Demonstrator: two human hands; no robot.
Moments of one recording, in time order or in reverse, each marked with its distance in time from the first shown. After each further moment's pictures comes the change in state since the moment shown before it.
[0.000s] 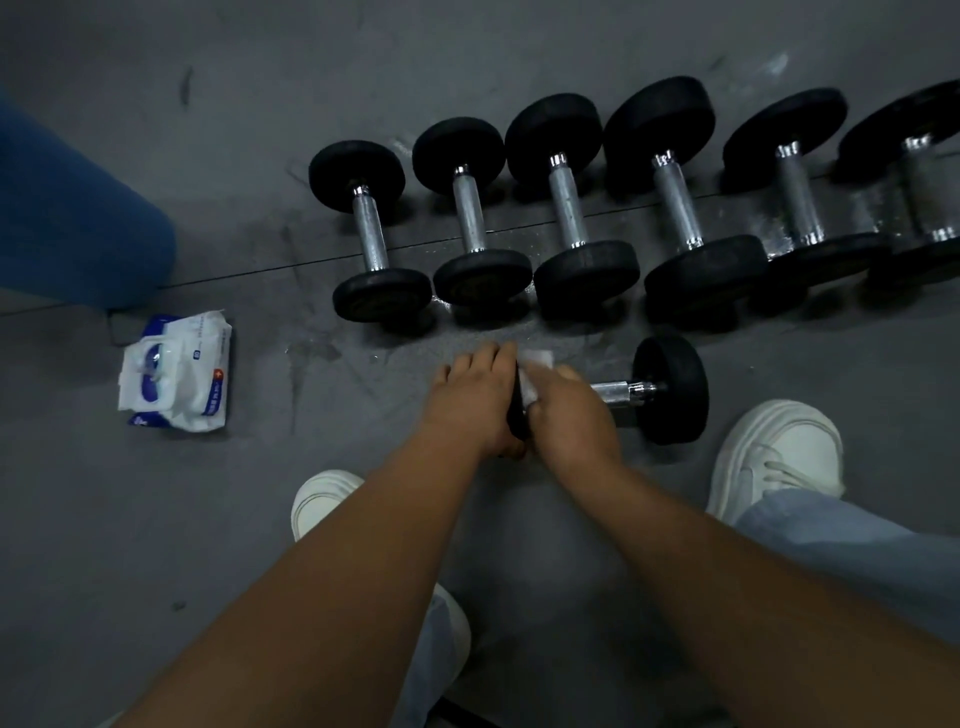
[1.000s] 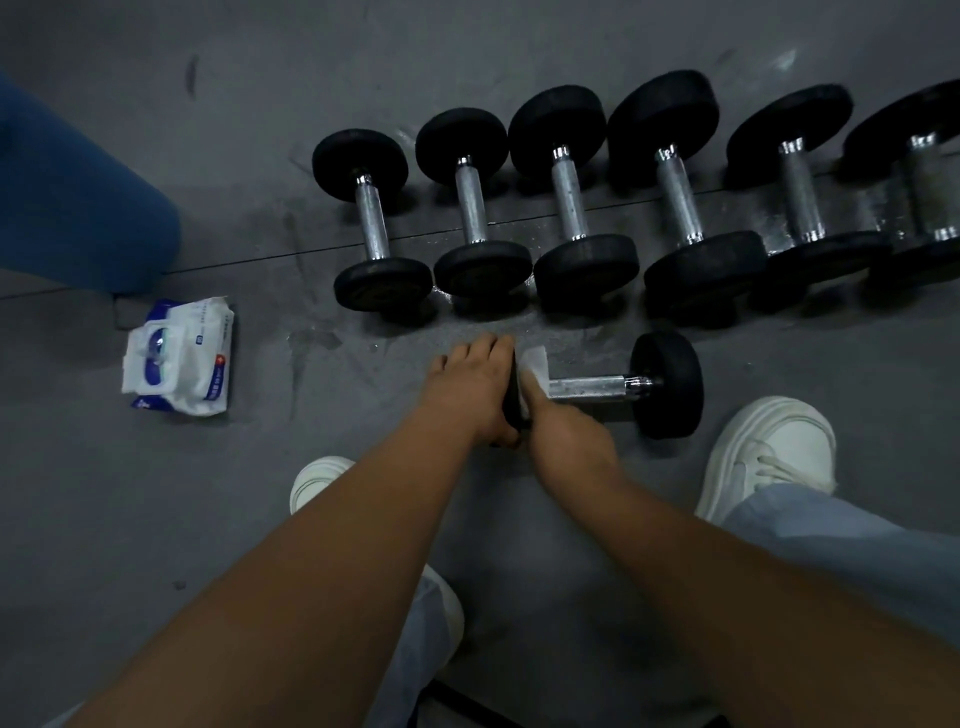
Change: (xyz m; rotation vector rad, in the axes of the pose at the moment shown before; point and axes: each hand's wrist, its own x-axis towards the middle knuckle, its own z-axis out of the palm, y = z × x) left_hand -0.001 0.001 -0.007 0.030 -0.044 0.001; right_hand -0.019 0.003 -0.004 -0.260 -0.342 0.061
